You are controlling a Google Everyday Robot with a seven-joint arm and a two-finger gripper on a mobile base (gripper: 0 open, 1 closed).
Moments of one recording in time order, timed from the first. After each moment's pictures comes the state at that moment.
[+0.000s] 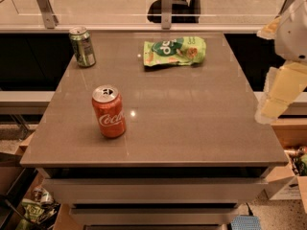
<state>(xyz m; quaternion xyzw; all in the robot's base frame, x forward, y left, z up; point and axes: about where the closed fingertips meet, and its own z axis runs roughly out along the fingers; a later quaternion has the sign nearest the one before) 0.451 -0.208 0.980 -0.61 0.77 -0.05 0.19</state>
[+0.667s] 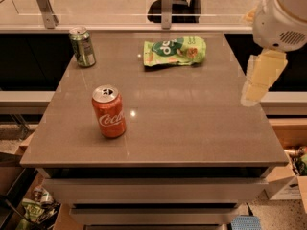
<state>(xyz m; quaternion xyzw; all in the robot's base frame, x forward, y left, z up) 0.495 -0.196 0.980 -0.64 0.74 -0.09 0.19</state>
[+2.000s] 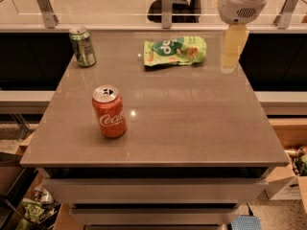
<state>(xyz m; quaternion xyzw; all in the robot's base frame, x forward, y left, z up) 0.608 -0.181 0.973 -0.68 0.70 -0.14 0.16</state>
